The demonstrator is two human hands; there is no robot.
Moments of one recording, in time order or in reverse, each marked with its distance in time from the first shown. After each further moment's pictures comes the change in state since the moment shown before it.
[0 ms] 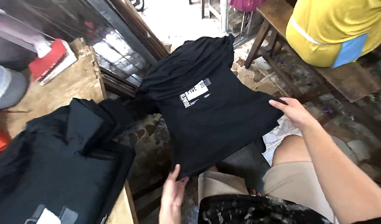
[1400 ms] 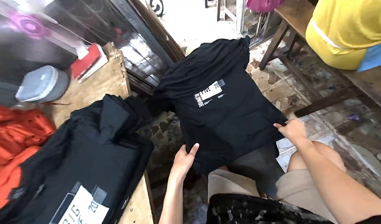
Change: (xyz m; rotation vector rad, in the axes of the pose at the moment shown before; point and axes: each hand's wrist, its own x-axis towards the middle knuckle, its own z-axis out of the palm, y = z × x) left_hand -0.010 0.083 0.056 1.216 -0.024 0.284; right_hand -0.004 0.044 0.056 -0.625 0.042 0.248
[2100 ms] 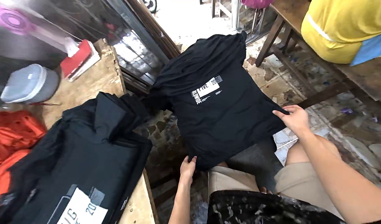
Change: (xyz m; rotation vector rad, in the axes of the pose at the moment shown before) left_hand 0.049 -0.118 0.075 -0.344 0.055 -0.222; right_hand -0.012 0.003 -0.011 0.383 0.239 -0.279
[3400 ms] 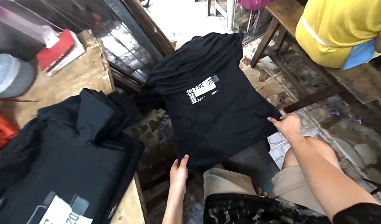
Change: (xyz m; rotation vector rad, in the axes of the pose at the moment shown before) left_hand -0.061 0.042 -0.020 -0.233 0.031 0.061; right_hand 0.008 0.020 0.025 -0.314 -0.073 0.262
